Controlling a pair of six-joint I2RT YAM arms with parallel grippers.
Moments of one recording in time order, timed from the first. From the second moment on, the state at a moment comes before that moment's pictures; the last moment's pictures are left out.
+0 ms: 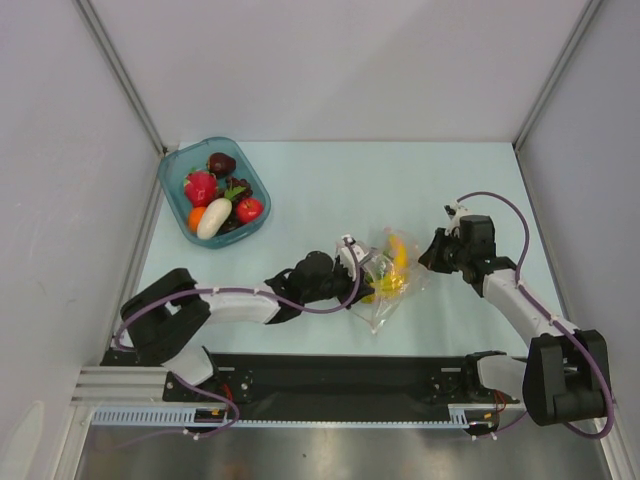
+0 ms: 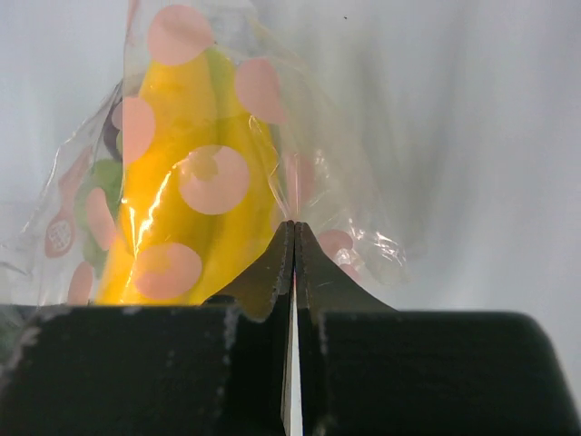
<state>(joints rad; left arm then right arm) -0.99 1.59 0.69 0.54 0.18 -0.19 0.13 1.17 0.63 -0.20 -0.28 0.32</state>
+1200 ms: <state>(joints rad) -0.94 0.96 0.62 -0.07 0.11 -0.14 0.12 1.16 0.63 -0.21 -0.24 0.32</state>
